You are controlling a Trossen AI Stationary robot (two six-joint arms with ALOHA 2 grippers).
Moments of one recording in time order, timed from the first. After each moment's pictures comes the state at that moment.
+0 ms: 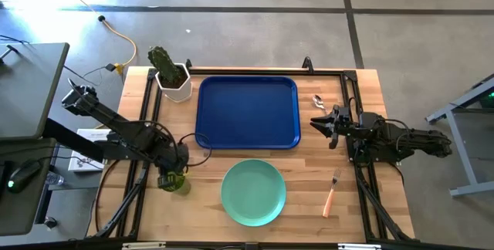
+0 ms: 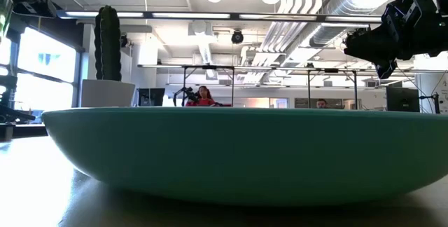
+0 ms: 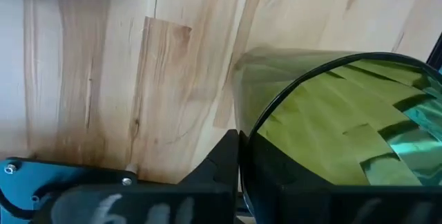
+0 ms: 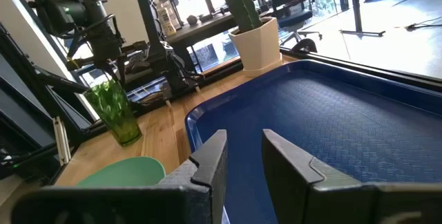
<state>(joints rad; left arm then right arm) -0.52 1.21 1.02 -1.24 0.07 -0.75 -0.10 0.02 0.05 -0.08 0.12 0.36</state>
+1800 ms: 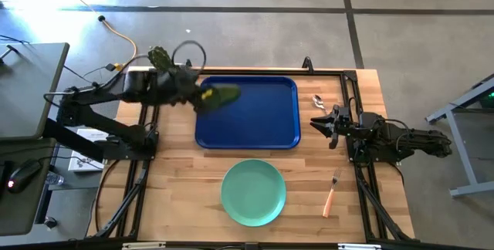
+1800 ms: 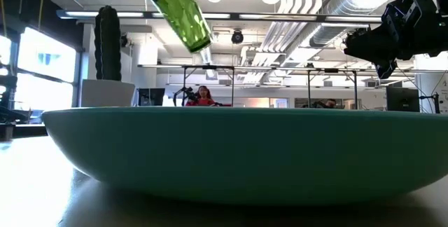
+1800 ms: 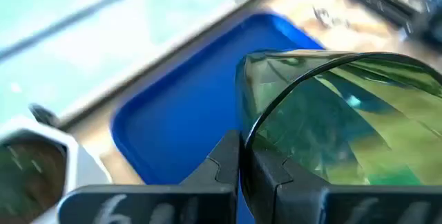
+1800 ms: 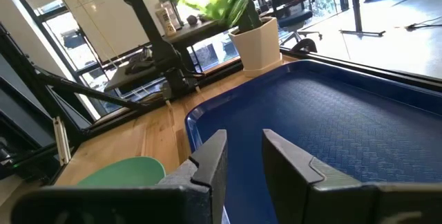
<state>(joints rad) 0.13 1.21 1.43 -1.04 -0.49 -0.52 -0.10 0.02 0.05 -0.08 0.12 0.36</state>
